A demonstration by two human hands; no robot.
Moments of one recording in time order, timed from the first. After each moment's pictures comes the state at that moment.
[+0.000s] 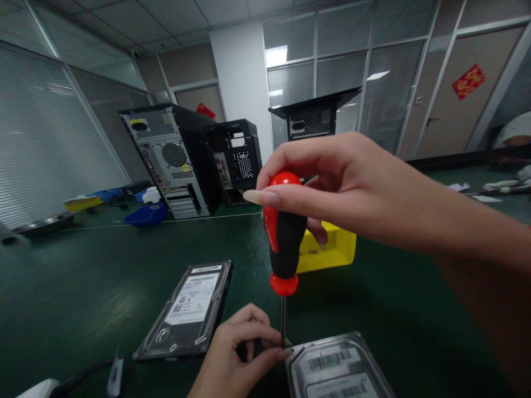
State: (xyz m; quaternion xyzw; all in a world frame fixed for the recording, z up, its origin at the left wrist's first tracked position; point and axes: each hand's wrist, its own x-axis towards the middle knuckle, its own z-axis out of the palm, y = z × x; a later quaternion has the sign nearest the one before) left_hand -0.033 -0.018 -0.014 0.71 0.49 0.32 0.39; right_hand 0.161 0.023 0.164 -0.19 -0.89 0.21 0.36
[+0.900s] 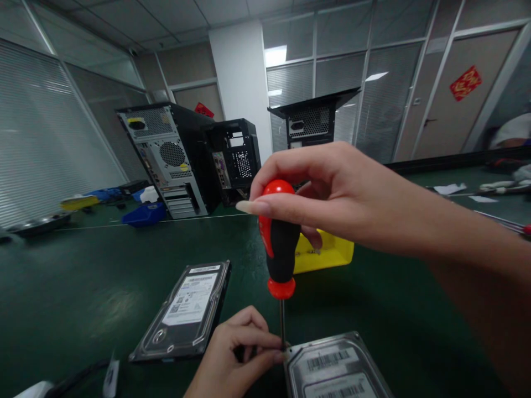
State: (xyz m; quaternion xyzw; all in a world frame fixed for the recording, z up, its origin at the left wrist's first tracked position) left_hand -0.034 -0.017 -0.015 0.72 0.47 0.31 0.40; right_hand 0.161 0.023 0.163 -0.20 -0.90 0.19 0.35
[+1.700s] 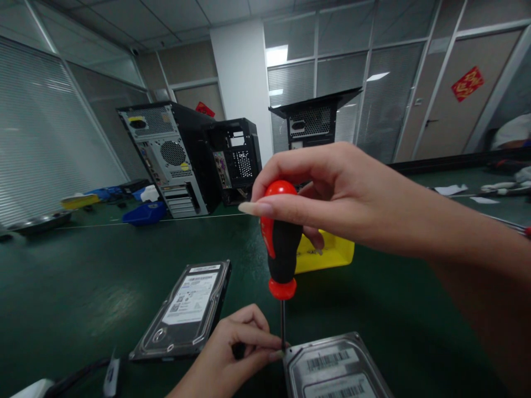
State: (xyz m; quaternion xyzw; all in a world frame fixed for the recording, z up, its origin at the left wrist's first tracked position) left_hand -0.040 -0.013 -0.010 0.72 0.43 0.30 0.45; right_hand 0.162 0.023 0.166 -0.20 -0.90 0.19 0.34
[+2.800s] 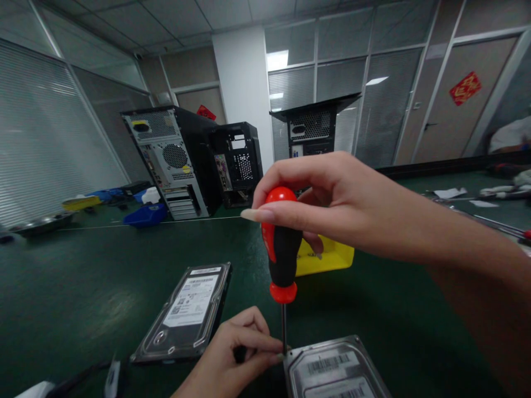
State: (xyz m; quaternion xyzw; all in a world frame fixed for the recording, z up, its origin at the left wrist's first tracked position) left_hand -0.037 -0.015 -0.003 0.73 0.44 0.29 0.44; right_hand 0.160 0.022 0.165 -0.21 -0.90 0.21 0.32
